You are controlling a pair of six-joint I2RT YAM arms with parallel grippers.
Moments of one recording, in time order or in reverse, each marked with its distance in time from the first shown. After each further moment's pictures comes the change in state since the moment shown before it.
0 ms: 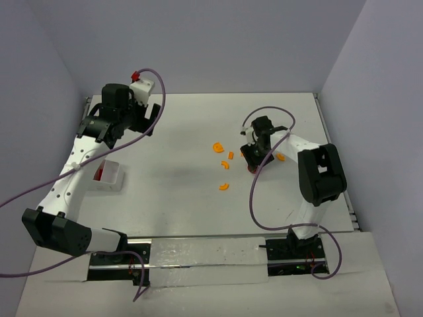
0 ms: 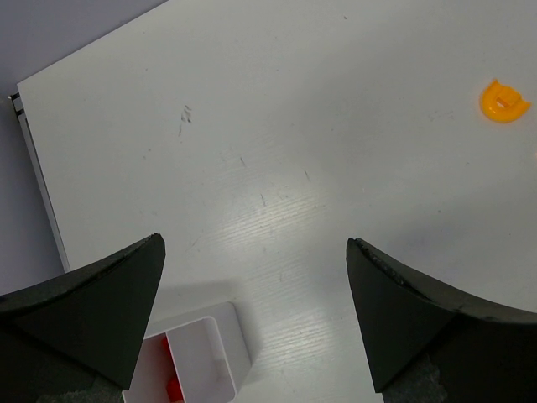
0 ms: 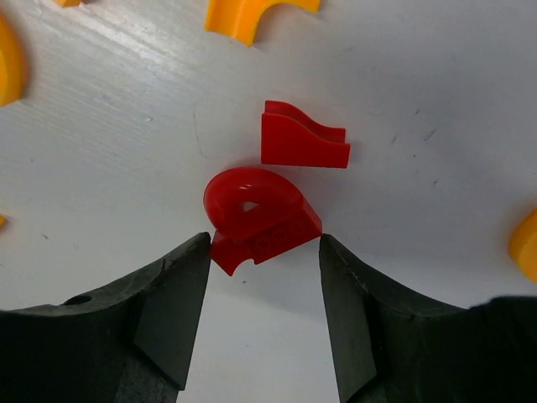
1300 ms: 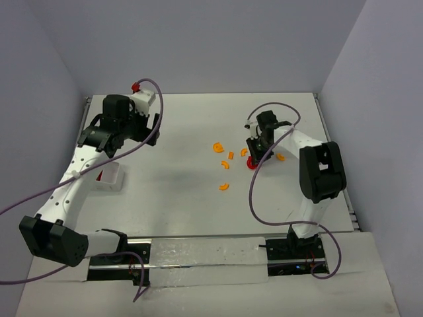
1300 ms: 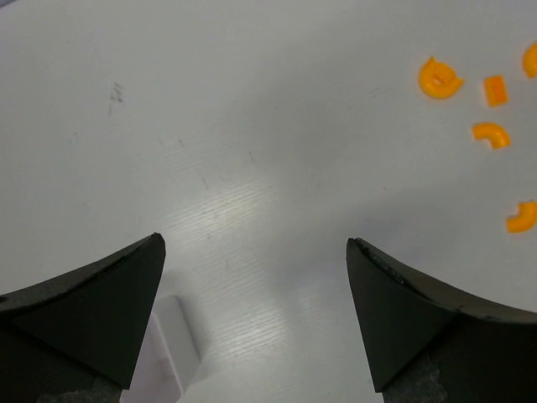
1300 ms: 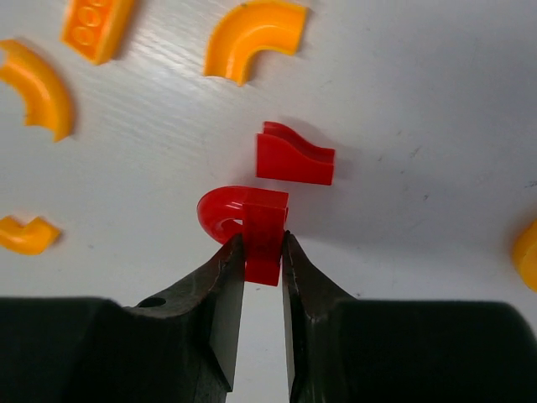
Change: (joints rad) left arm 0.000 -0.075 -0.146 0.040 0.102 -0.072; right arm -0.053 0.032 0.072 -0.027 -0.094 0.068
